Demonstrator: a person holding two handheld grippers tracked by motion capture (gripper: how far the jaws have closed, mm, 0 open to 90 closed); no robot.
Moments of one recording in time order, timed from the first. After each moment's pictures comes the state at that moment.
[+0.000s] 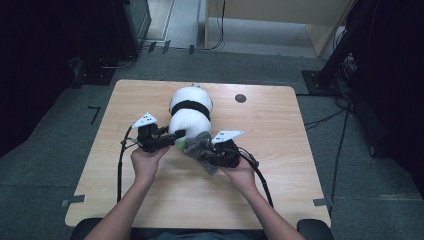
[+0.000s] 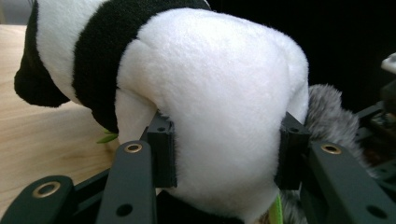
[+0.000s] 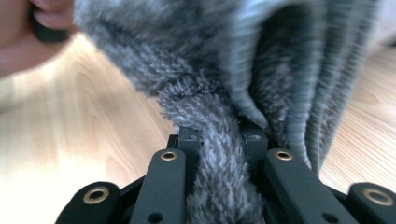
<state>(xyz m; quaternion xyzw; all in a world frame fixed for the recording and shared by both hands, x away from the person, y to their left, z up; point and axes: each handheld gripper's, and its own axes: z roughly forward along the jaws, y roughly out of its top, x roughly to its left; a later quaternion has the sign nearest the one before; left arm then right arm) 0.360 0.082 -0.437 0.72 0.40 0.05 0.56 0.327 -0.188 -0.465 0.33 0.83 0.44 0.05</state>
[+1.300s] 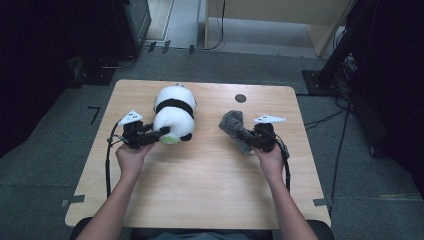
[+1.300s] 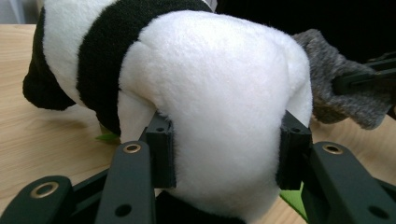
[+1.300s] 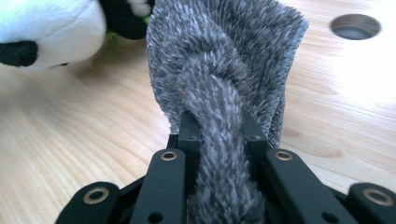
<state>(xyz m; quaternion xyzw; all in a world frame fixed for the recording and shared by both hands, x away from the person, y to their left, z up) 0.378 0.125 -0.450 0.73 0.42 0.10 0.52 0.365 -0.297 -0.459 0.48 0.75 0.43 0.12</state>
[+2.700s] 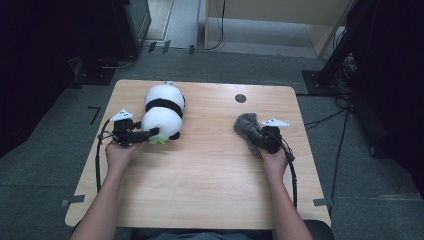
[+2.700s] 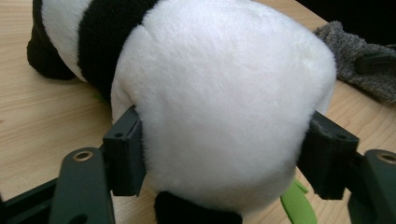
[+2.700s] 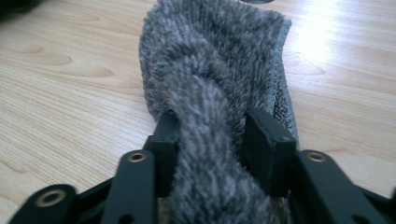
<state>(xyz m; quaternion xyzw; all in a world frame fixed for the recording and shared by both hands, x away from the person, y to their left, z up) 0.404 0.165 -0.473 0.75 0.43 0.09 0.49 0.379 -0.325 -0.504 0.54 0.72 0.38 0.20</state>
